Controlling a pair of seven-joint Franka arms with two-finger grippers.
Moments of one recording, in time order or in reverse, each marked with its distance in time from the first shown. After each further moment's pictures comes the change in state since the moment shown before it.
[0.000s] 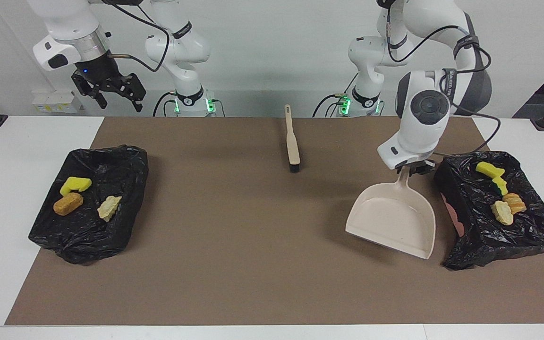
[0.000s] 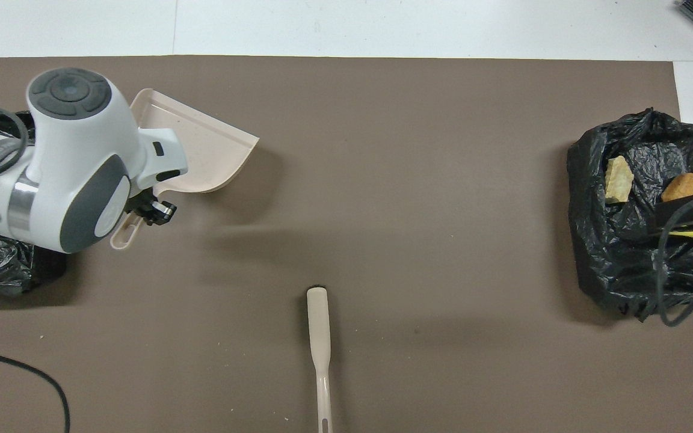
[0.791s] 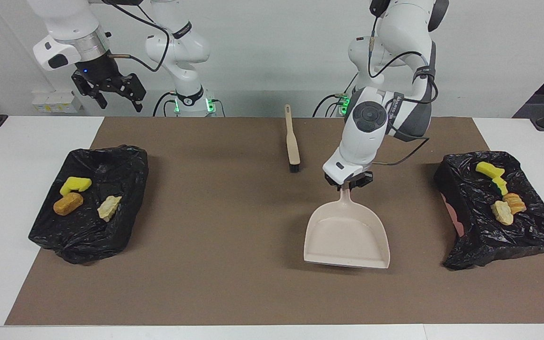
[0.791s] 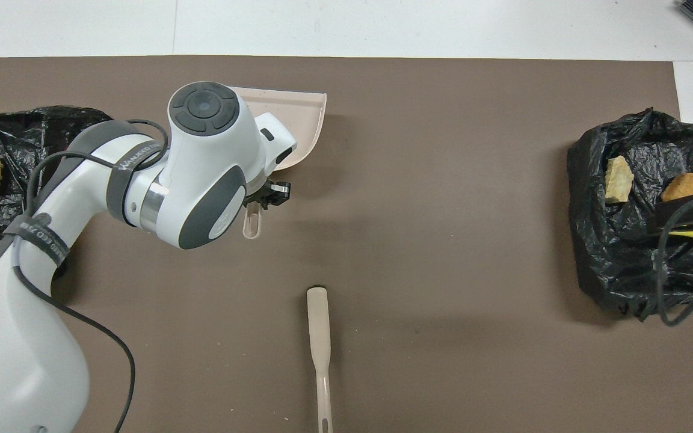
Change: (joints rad) left arm -0.041 0.184 -0.204 0.139 -0.060 0.160 -0.546; right arm 0.000 0.000 0.000 0.000 0.000 0.000 0.000
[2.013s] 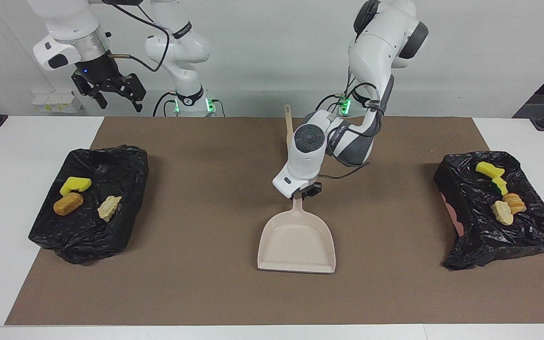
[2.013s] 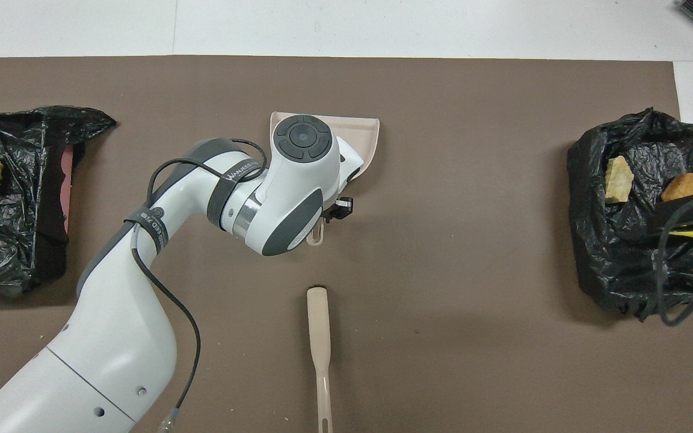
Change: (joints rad) left arm -0.129 0.153 -0.002 0.078 0.002 0.067 -0.119; right arm 0.000 0.000 0.000 0.000 0.000 0.000 0.000
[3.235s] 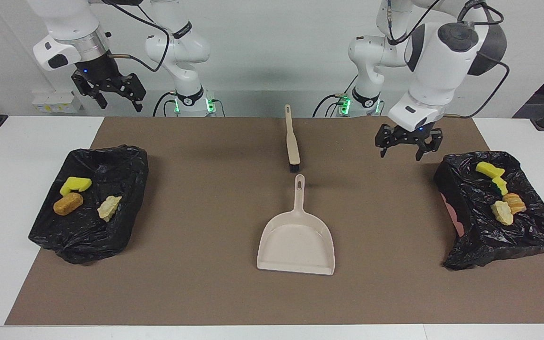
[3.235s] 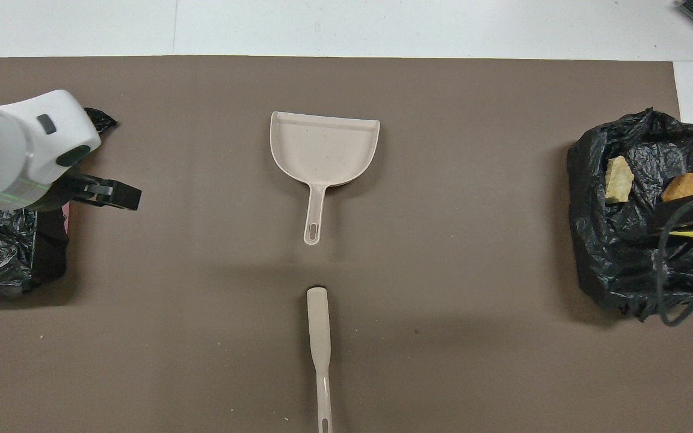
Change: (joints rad) left arm 0.103 -0.600 0.391 -0.213 -0.101 -0.238 0.610; right arm 0.000 0.000 0.000 0.000 0.000 0.000 0.000
